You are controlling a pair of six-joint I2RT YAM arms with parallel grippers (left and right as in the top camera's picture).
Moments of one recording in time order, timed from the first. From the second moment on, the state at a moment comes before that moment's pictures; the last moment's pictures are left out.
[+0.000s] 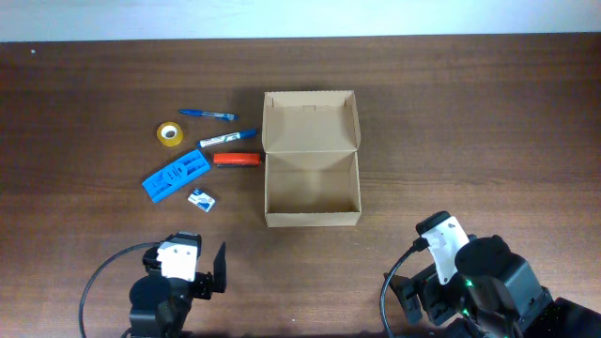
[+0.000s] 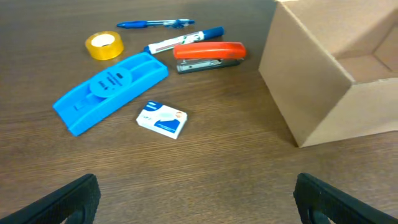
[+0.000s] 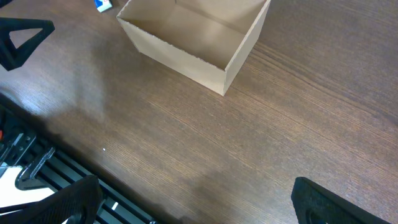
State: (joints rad) left arm -0.07 0.01 0.18 -0.66 0.08 0.05; right arm 0.70 0.68 1.10 -1.30 0.03 0.19
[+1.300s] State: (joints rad) left arm 0.22 1.27 0.99 -0.75 0.13 0.36; right arm 0.70 0.68 1.10 -1.30 0.03 0.19
